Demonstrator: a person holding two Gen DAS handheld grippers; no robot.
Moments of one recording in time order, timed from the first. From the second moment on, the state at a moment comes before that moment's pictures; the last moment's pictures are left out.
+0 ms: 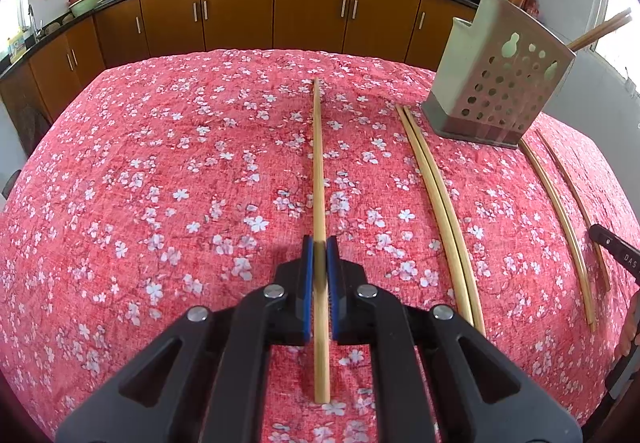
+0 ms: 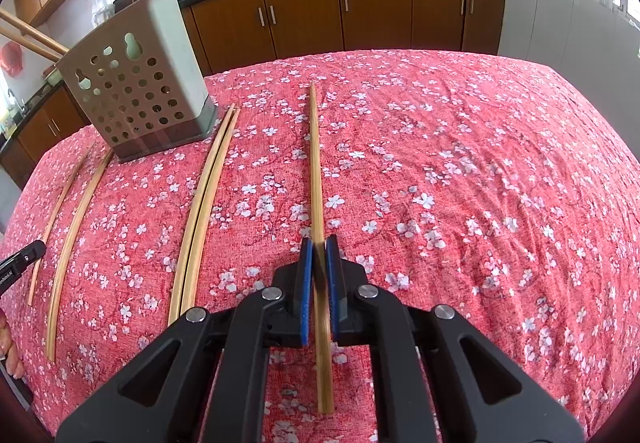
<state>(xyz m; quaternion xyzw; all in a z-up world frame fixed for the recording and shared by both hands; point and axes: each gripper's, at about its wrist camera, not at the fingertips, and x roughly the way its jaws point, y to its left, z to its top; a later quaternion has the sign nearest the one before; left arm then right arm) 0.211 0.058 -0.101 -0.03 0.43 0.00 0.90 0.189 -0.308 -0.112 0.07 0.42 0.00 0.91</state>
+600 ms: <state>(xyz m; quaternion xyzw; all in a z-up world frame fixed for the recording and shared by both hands) 0.197 0.054 -0.068 -0.04 0.39 0.00 0.92 0.170 -0.315 -0.078 0.08 0.36 0.01 0.93</state>
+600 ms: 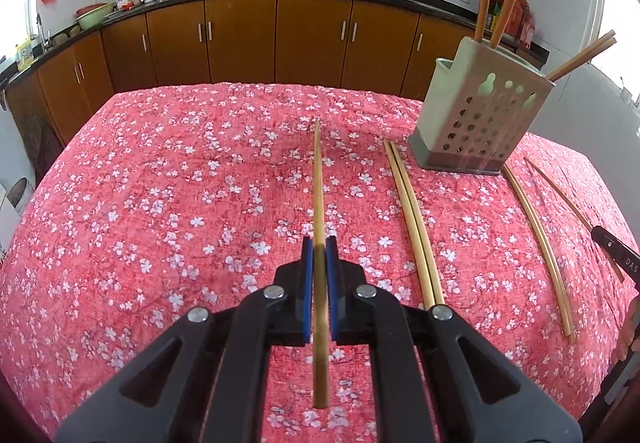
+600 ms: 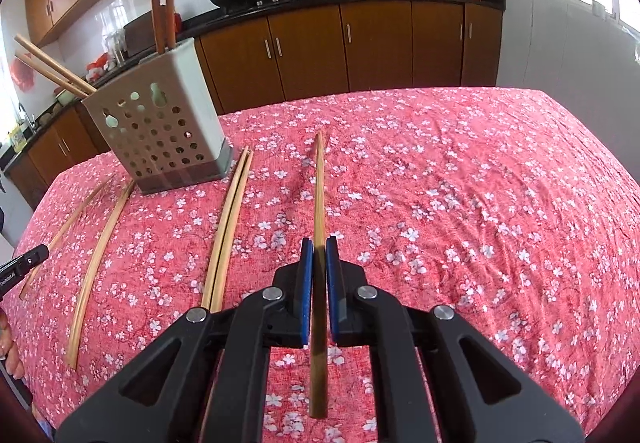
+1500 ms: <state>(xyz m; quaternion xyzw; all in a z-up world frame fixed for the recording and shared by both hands) 0.185 0.055 0.017 -0.04 0.28 0.00 0.96 0.161 -0.317 0.003 0.08 0.25 0.02 0.97</state>
